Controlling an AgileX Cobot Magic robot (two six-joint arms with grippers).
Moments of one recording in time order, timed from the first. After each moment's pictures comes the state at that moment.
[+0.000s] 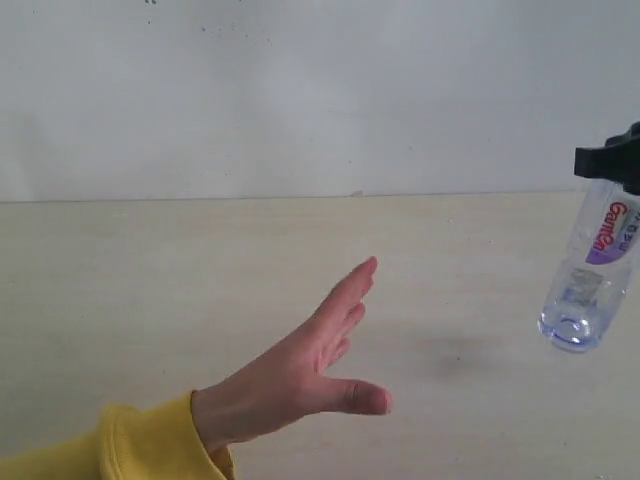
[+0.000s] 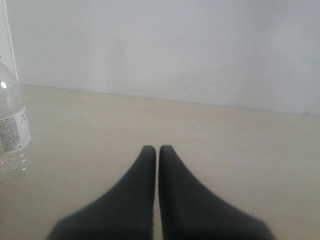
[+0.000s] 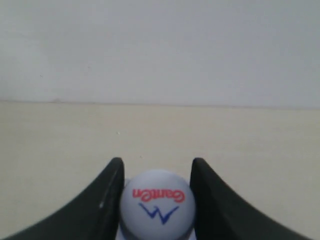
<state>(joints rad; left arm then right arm) 0.07 0.00 0.00 0.08 0.18 -0.16 0.13 1.24 -0.71 0.76 -0.13 -0.73</state>
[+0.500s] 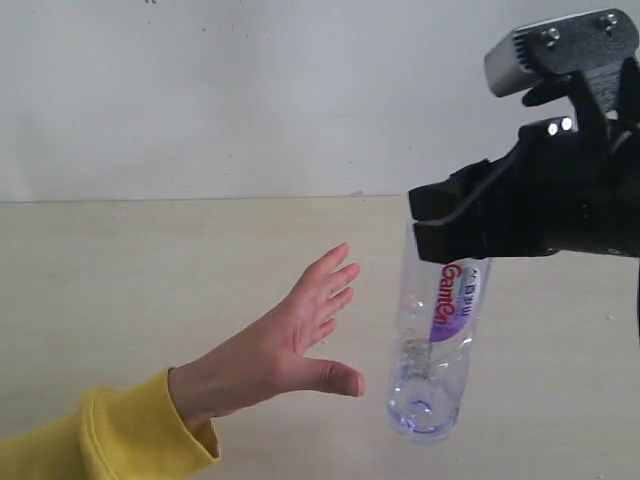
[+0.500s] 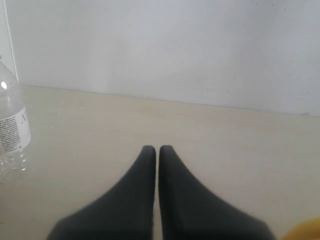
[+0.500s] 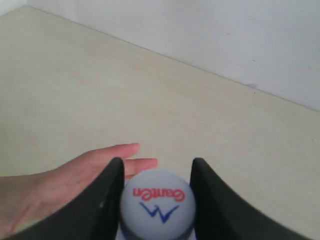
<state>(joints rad) 0.07 0.00 0.00 0.08 0.18 -0.16 0.53 1.14 -0.74 0.76 0.13 -0.76</state>
